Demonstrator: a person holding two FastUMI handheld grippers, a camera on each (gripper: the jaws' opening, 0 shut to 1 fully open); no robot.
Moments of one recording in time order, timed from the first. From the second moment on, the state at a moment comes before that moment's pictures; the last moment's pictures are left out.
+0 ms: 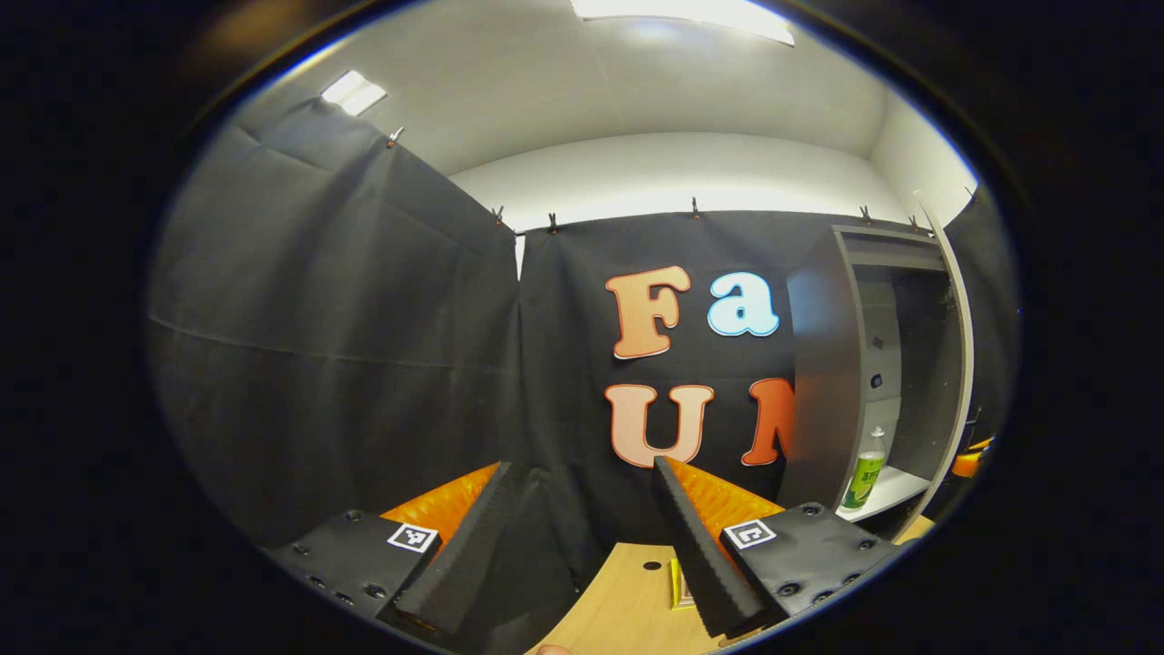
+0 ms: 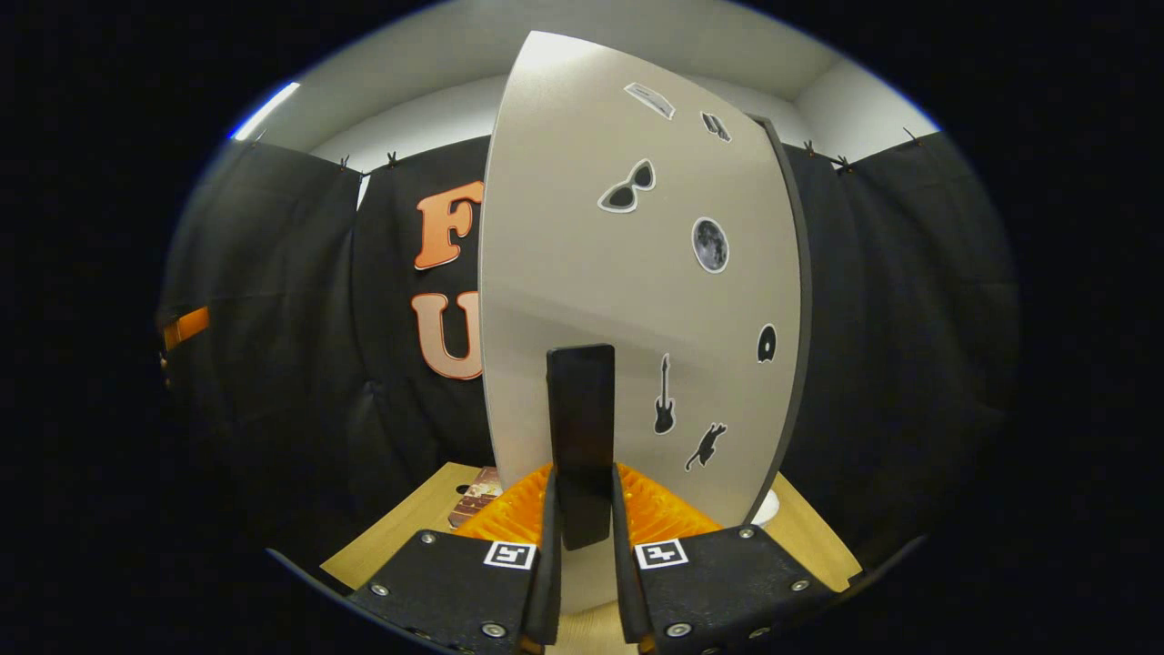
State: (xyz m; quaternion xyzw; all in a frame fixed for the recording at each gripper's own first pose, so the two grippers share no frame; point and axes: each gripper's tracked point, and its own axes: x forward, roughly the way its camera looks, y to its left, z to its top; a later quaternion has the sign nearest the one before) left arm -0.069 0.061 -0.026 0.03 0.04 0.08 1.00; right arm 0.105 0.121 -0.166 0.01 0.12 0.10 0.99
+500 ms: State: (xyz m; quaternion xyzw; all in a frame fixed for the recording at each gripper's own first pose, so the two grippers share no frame) left arm -0.034 -0.006 -0.036 0.01 0.04 0.01 1.00; right arm 0.088 0.083 -0.163 -0.01 0.12 0.04 0.99
